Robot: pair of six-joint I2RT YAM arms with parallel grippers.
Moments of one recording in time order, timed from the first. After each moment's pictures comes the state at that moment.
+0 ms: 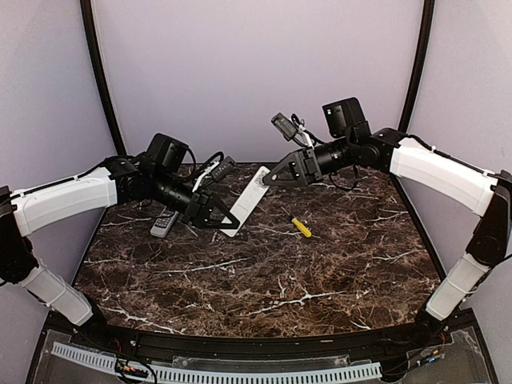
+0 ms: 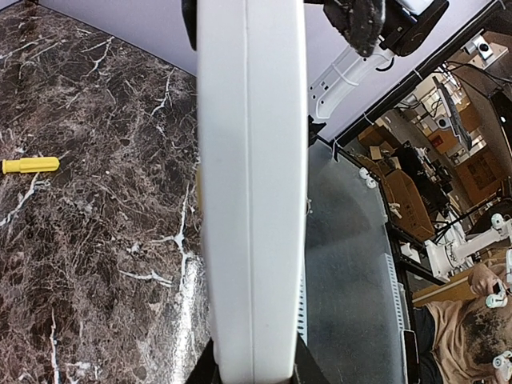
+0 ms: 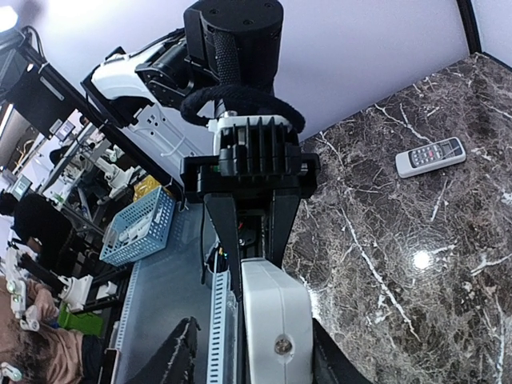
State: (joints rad) left arm -0.69 1.46 1.21 -0.48 0.96 -0.04; right arm 0.71 1.61 1.52 -0.45 -1.02 0.16
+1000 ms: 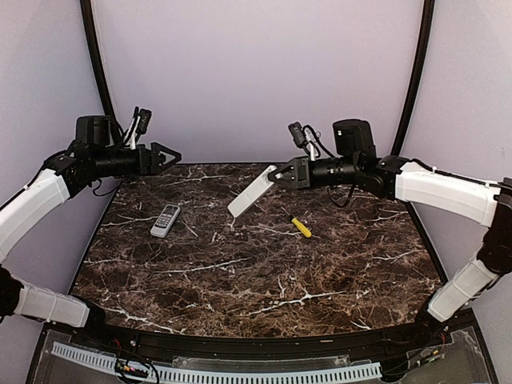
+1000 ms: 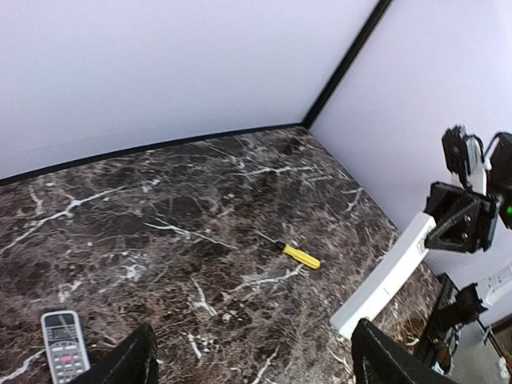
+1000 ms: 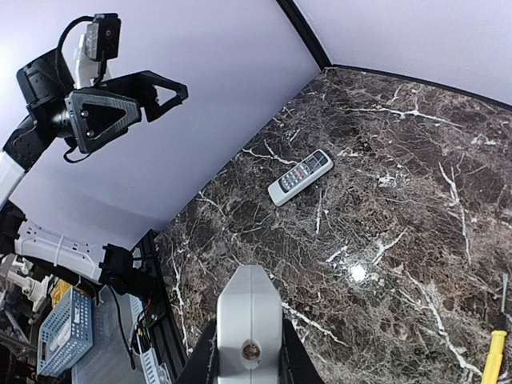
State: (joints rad) left arm -0.29 1.20 1.15 -0.35 0.55 -0.23; right arm 0.71 1.51 1.24 -0.09 -0.56 0.43
